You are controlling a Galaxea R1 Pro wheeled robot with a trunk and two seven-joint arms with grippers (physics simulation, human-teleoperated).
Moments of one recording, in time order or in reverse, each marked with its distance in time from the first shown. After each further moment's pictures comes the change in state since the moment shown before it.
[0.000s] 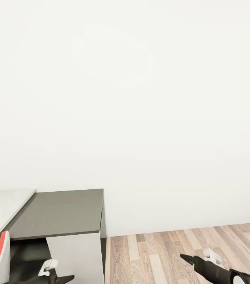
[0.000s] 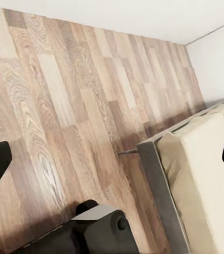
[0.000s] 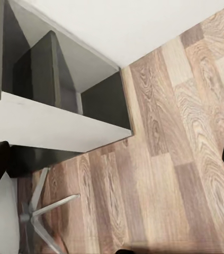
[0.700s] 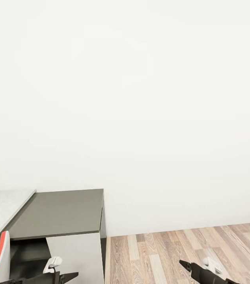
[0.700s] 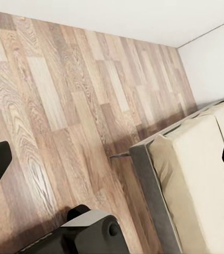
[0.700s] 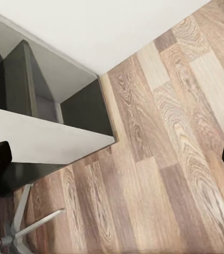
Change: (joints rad) left arm -0.007 -0.028 -0.003 -0.013 0.007 0.015 0.000; right arm 0.037 0.071 -0.026 0.022 0.015 -0.103 -0.112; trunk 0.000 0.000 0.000
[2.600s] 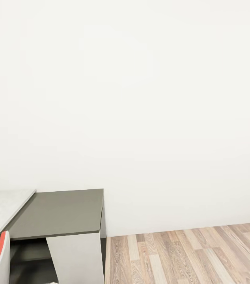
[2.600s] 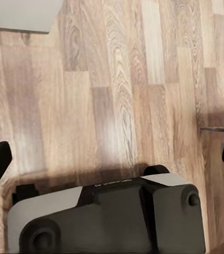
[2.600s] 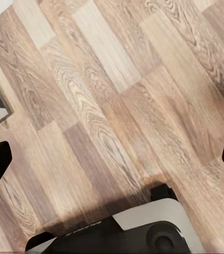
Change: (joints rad) left arm 0.002 -0.008 -0.003 0.224 -0.072 -0.088 0.436; right arm 0.000 0.016 0.003 0.174 0.067 -0.007 -0.316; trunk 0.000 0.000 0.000
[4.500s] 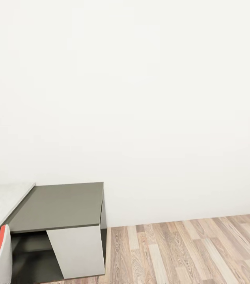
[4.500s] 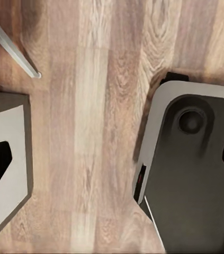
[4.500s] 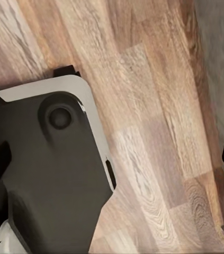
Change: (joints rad) left arm 0.163 -0.083 0.001 0.292 -0.012 -0.302 0.763; right arm 0.000 0.148 0.000 0.516 0.392 -0.224 -0.093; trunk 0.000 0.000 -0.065
